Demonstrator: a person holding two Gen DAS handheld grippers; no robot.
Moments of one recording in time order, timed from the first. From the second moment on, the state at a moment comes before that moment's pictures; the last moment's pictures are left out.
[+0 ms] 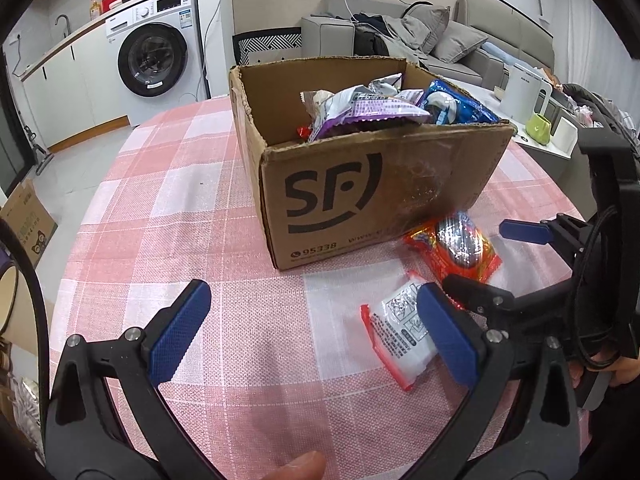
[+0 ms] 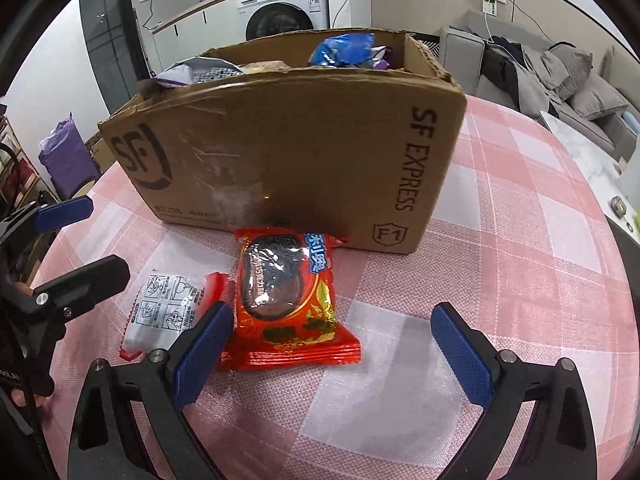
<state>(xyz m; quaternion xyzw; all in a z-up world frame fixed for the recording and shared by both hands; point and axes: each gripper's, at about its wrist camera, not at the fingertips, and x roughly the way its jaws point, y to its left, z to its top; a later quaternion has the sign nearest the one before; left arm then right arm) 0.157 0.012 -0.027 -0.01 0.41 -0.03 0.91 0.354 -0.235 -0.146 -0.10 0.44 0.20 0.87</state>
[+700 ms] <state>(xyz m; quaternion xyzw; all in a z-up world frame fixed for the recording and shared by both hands) 0.157 0.011 -0.031 0.00 0.41 -0.03 0.91 0.335 -0.226 -0.141 -0.12 0.42 0.27 0.86</state>
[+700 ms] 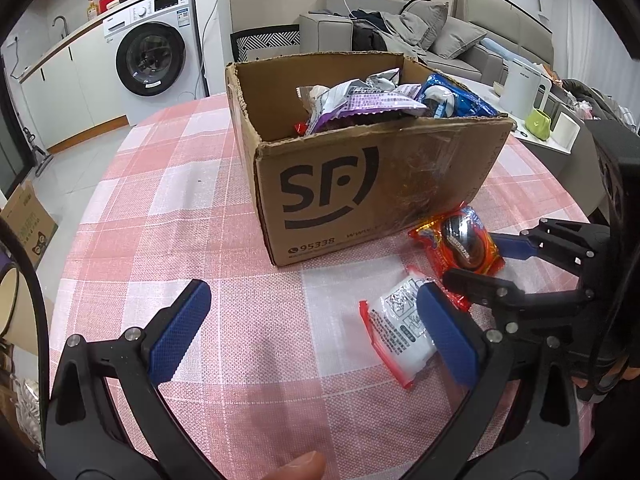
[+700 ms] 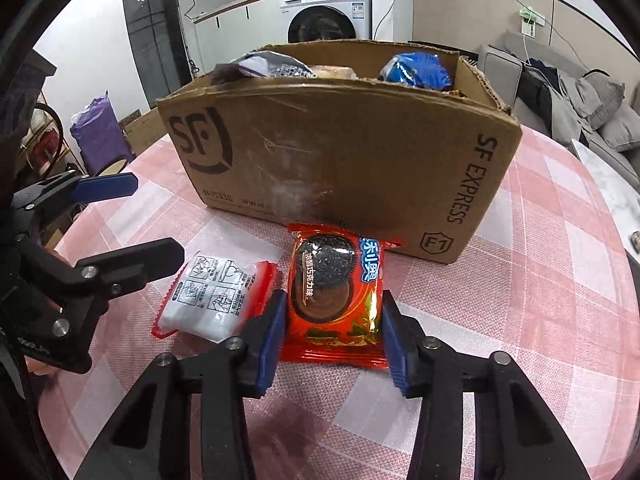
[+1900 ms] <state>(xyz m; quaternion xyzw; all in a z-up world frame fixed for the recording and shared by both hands) 0.167 -0.045 -0.072 0.00 0.47 -0.10 0.88 0.331 -0.259 -0.111 -0.08 0.41 0.26 0.87</state>
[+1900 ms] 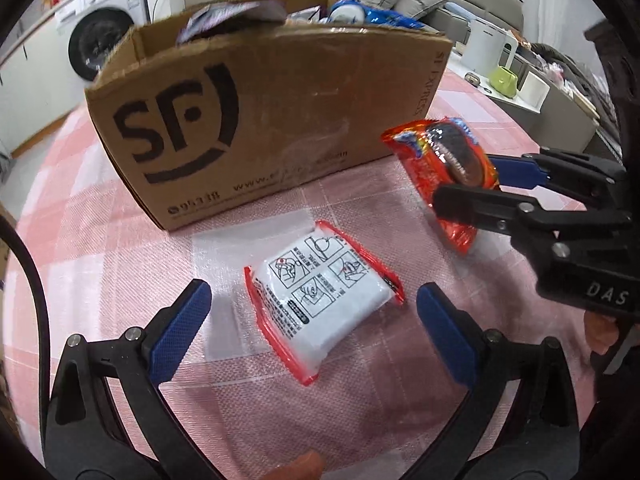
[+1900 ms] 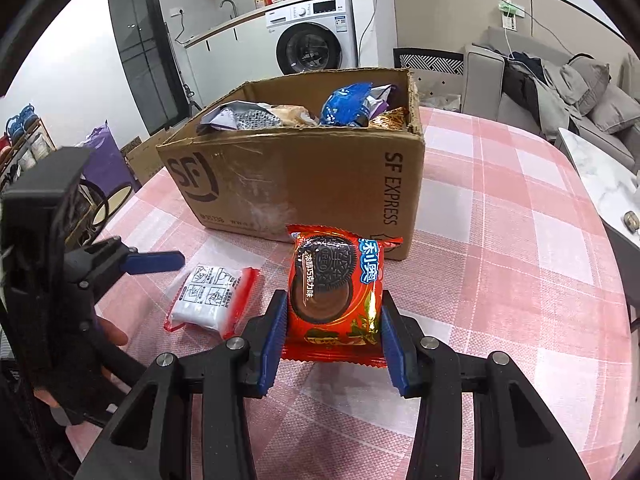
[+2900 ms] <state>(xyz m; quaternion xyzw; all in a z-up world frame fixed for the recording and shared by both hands) 0.127 -0.046 -0.014 0.02 0.38 -0.14 0.91 0.318 -0.267 -0.086 -0.07 0.39 0.28 0.88</state>
